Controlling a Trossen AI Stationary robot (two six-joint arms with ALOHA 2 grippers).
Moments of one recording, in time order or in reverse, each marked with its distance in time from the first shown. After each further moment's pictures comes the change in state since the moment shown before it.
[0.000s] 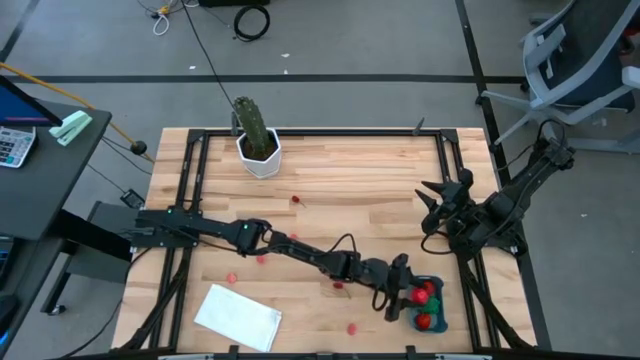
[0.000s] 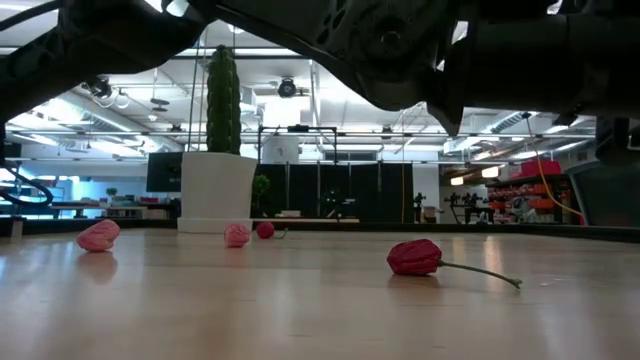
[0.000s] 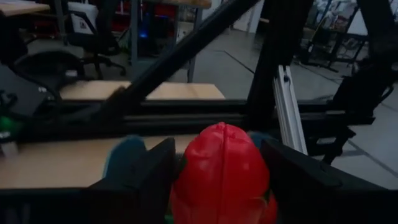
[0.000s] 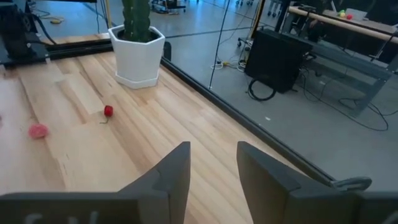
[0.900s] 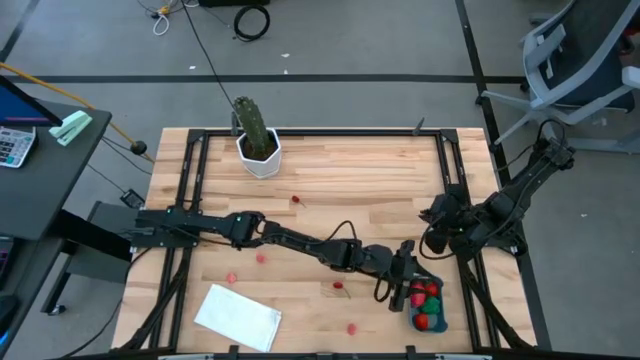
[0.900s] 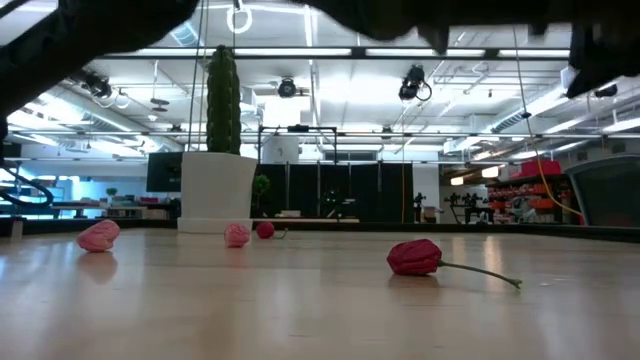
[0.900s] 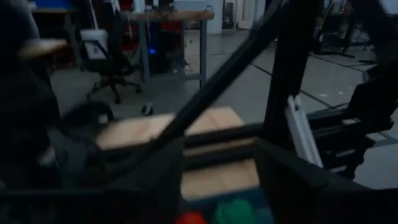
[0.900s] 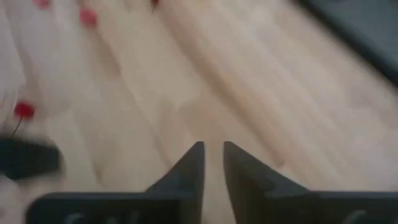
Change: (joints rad) left arm 0.030 -0.122 0.006 -0.102 -0.001 0.161; right arm 0.001 -0.001 0.000 0.018 -0.502 -0.004
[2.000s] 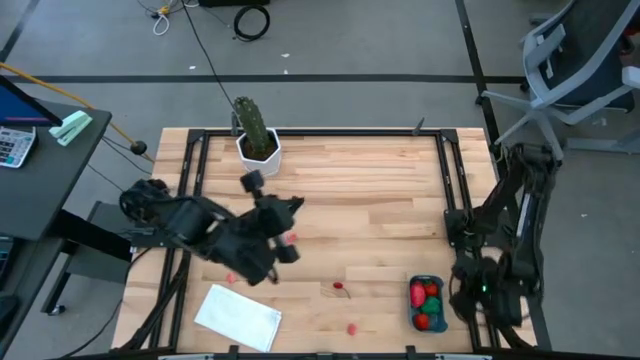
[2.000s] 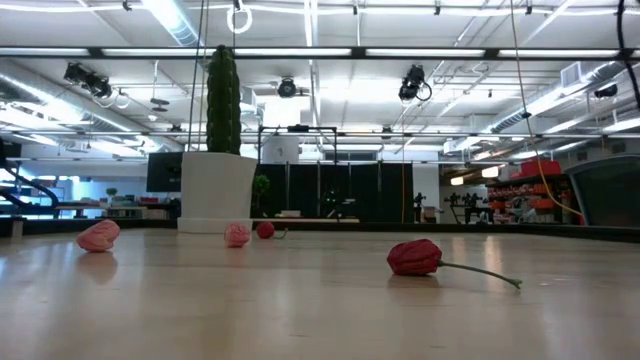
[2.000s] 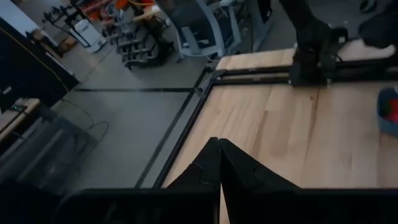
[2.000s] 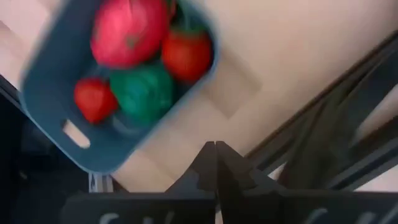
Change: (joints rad) left arm -0.262 -0.849 0.001 -1.627 -1.074 -0.321; right arm 0.604 0.384 0.028 0.239 -0.566 1.021
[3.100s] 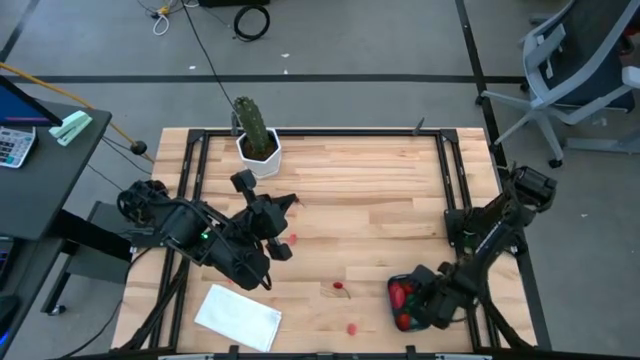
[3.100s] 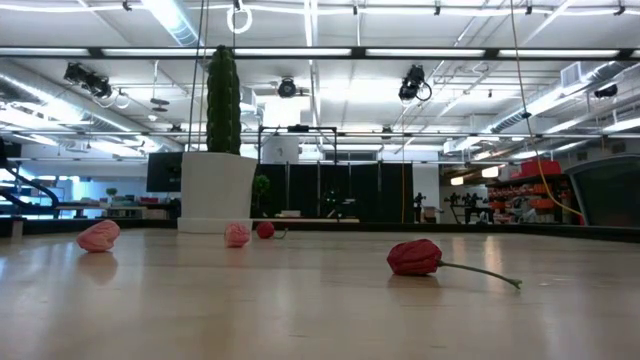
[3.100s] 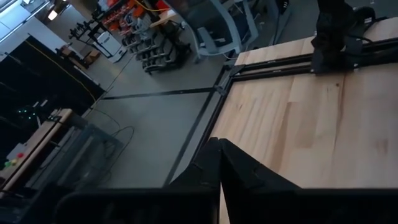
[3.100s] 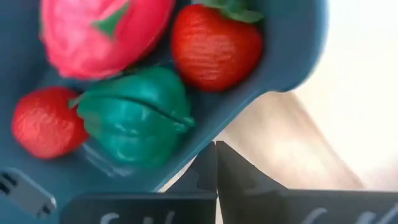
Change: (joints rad) left arm -0.034 -0.008 0.000 -0.097 -0.097 0.007; right arm -0.375 0.314 -0.002 0.298 -0.123 -0.489
